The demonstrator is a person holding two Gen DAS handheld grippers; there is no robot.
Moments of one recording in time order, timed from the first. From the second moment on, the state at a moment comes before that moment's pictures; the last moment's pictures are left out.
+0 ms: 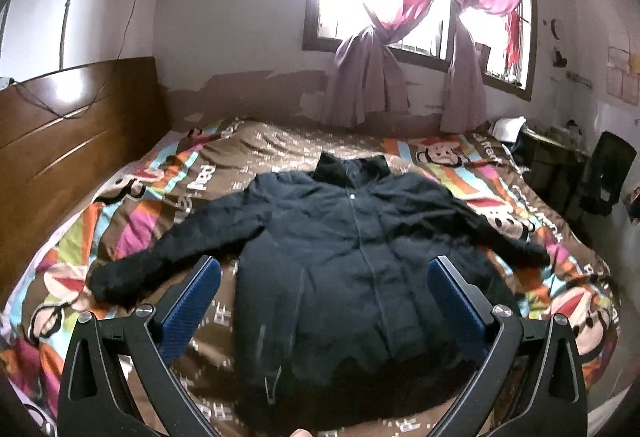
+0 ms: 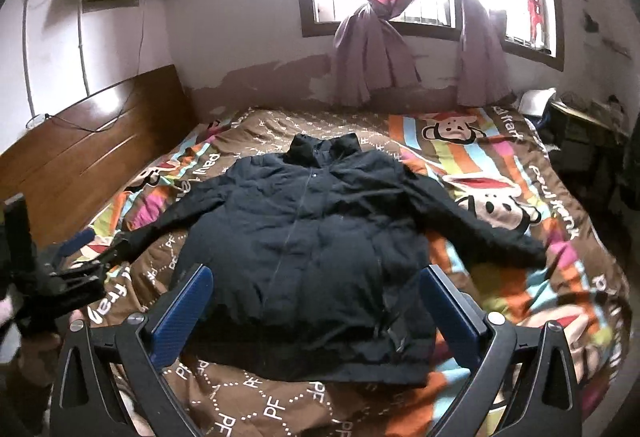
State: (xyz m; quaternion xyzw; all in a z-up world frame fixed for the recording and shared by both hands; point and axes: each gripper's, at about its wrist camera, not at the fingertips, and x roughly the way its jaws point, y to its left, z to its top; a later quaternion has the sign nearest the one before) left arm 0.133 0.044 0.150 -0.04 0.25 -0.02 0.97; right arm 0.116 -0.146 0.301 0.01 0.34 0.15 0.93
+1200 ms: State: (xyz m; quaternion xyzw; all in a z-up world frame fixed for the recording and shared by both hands) left arm 0.473 -0.093 0.010 -0.01 0.34 -0.17 0.93; right arm 0.389 -0.419 0.083 0.31 0.35 -0.16 0.87
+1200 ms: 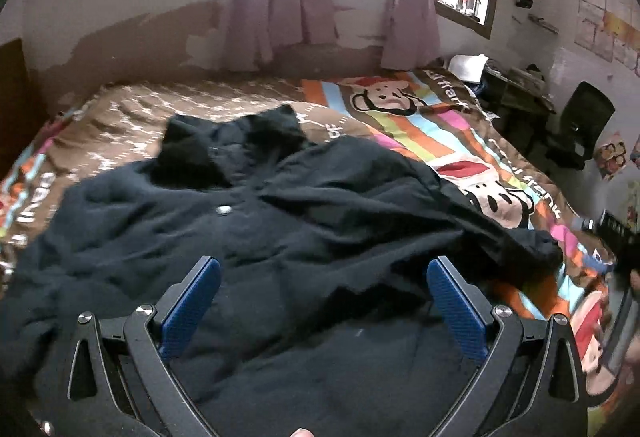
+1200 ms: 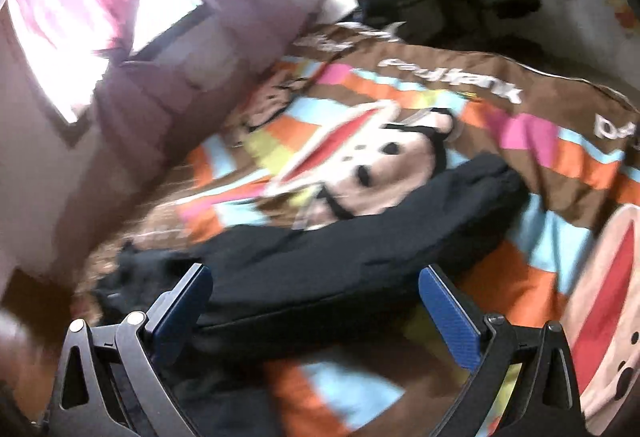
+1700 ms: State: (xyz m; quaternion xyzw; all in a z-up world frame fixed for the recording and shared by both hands) left arm 0.543 -0.165 -0.092 0.04 0.44 -0.17 0.88; right arm 0.389 -0.528 -0.041 0.53 0.37 -0.17 0.75
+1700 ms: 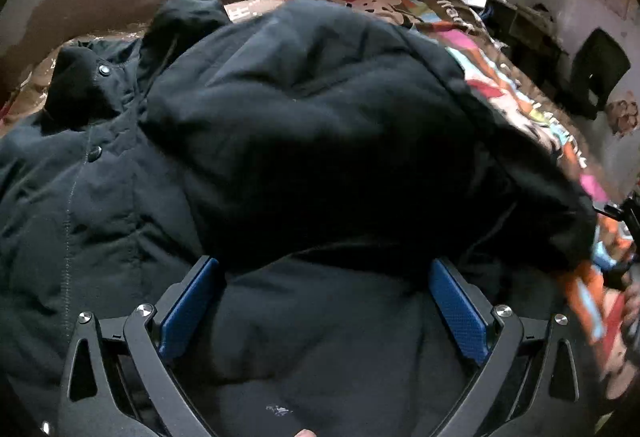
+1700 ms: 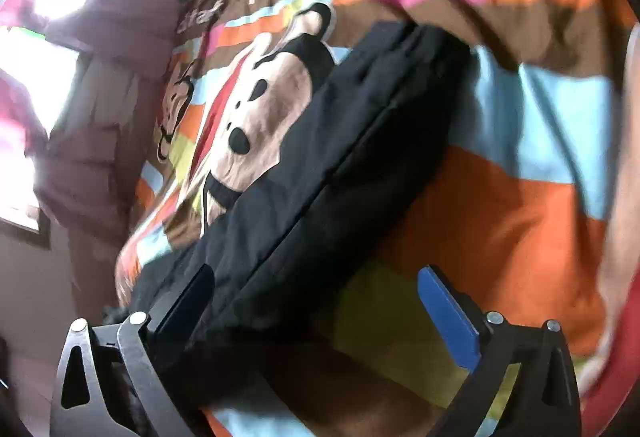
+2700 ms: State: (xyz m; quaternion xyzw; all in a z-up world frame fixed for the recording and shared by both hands) left arm 0.368 0.110 0.058 -0.23 0.34 -0.15 0.90; right arm 0.440 -0.122 0.193 0.07 0.18 0.29 0.94
